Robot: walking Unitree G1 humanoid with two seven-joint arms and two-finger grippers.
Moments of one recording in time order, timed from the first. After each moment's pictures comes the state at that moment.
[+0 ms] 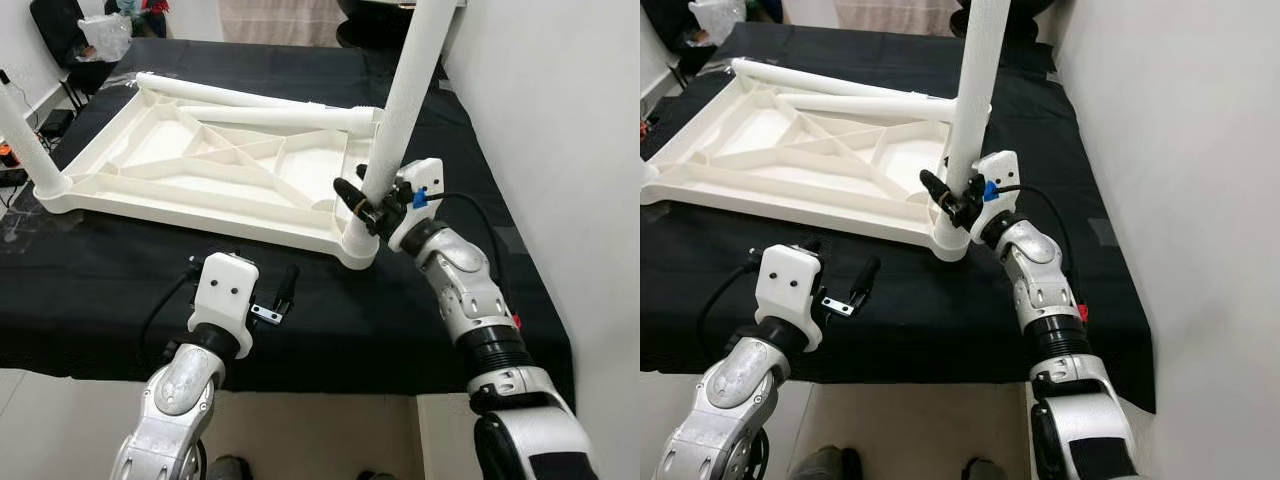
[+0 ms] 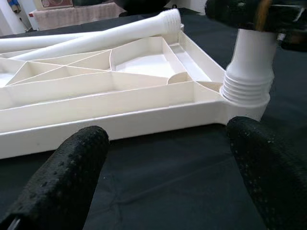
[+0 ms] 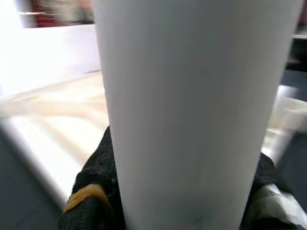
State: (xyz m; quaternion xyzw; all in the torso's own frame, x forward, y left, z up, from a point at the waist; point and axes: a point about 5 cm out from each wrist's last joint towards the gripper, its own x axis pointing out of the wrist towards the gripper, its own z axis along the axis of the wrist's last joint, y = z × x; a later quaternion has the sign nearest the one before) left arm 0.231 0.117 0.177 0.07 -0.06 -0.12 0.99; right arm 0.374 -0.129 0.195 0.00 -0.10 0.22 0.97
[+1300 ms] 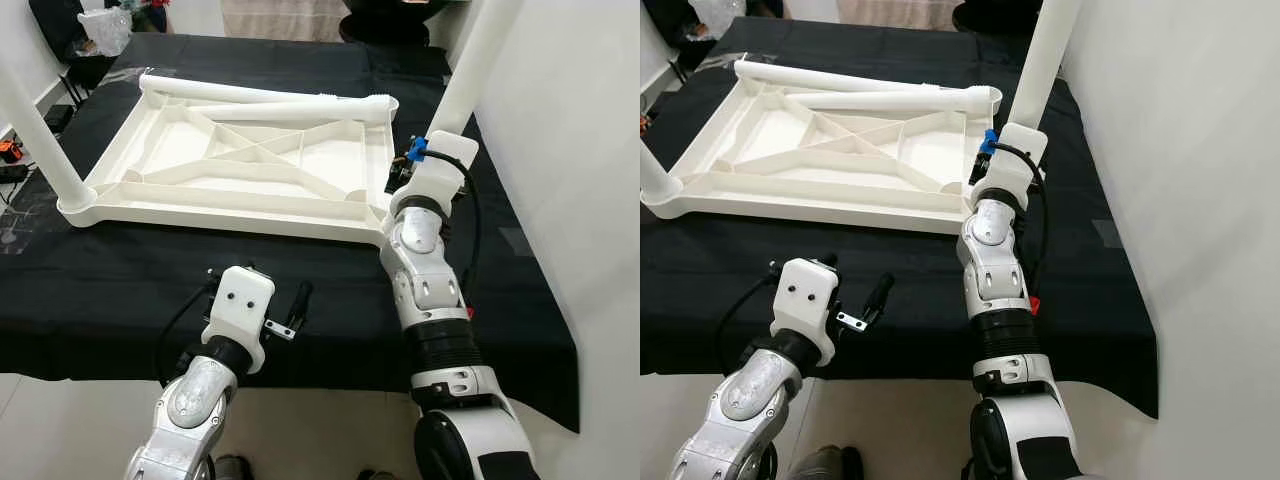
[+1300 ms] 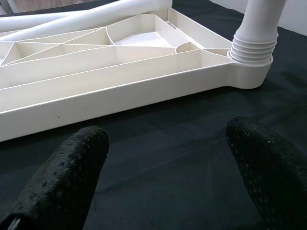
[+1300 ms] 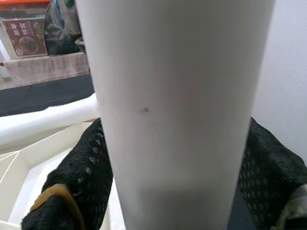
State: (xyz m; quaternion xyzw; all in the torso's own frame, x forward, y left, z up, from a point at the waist) left arm 0.223 0.103 0.167 0.06 -0.03 -0.14 0.99; right arm 0.367 -0.110 0.225 0.06 -0.09 -0.17 0.98
